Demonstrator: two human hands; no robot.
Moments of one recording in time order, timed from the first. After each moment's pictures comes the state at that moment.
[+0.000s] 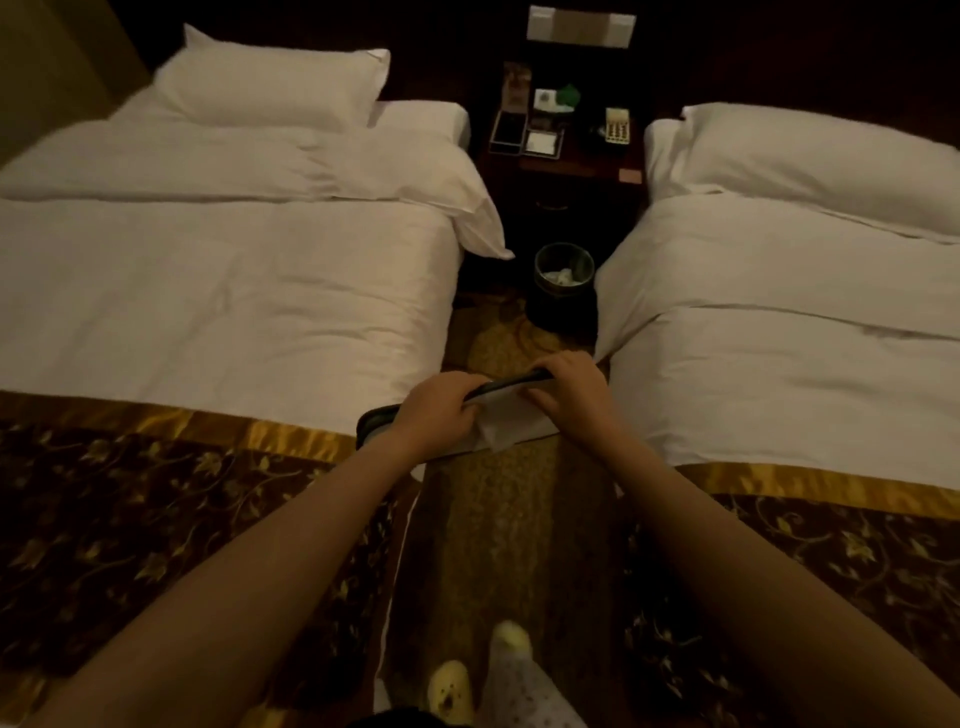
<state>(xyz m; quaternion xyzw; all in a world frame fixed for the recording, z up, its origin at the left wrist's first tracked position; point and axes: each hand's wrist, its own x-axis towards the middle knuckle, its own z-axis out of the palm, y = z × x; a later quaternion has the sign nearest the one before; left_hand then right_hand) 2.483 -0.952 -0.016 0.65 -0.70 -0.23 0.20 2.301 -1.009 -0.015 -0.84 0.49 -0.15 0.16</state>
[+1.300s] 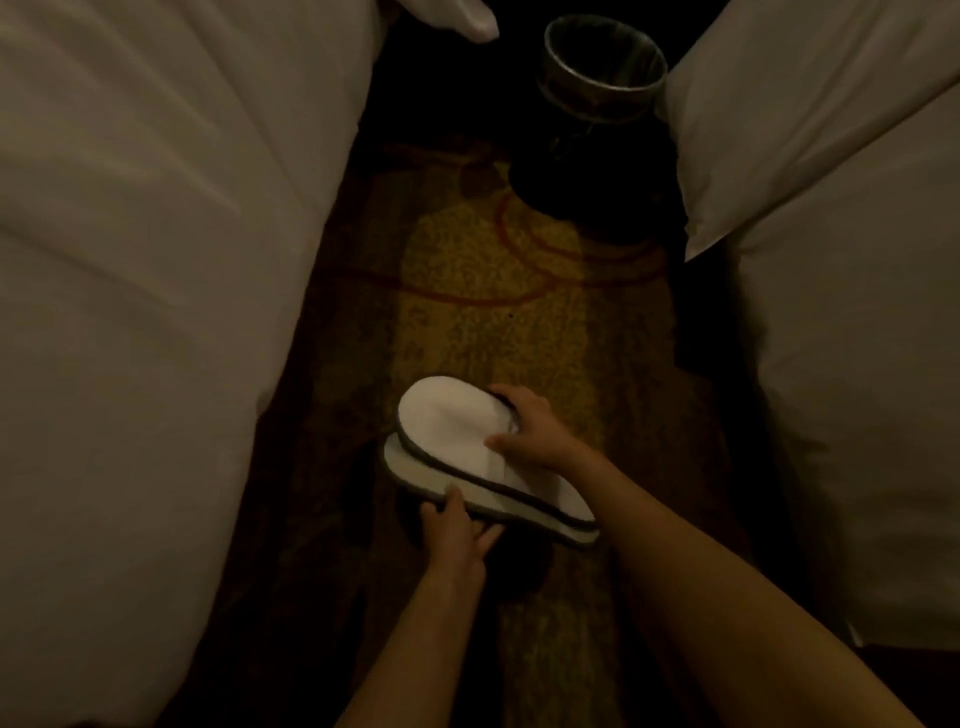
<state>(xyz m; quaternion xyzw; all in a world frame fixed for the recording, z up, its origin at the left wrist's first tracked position) 2.439 -1.175 -0.736 0.57 0.16 -0.62 0.52 2.351 -1.293 -0.744 -0.74 0.56 -0.02 0.38</state>
